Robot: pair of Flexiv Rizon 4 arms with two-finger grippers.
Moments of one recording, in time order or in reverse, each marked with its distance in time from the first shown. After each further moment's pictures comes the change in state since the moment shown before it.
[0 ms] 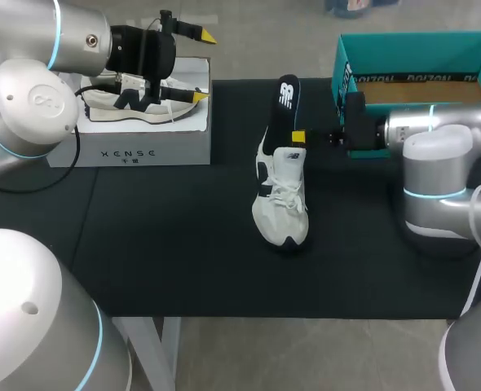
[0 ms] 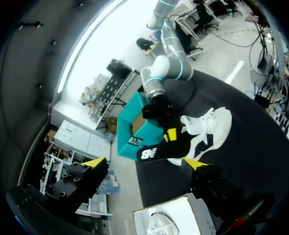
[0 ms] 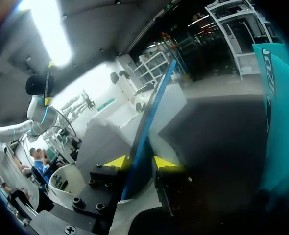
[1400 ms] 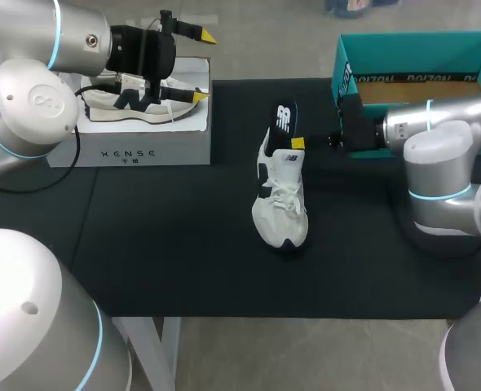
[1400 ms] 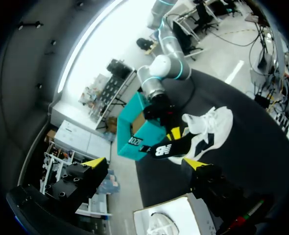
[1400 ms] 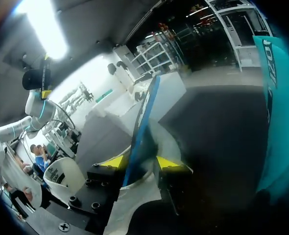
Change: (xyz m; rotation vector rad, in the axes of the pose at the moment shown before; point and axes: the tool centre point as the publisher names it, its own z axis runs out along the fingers) left arm 0.000 0.000 0.000 0.000 0.000 0.000; right arm 0.002 -0.015 -0.001 0.090 -0.010 0.017
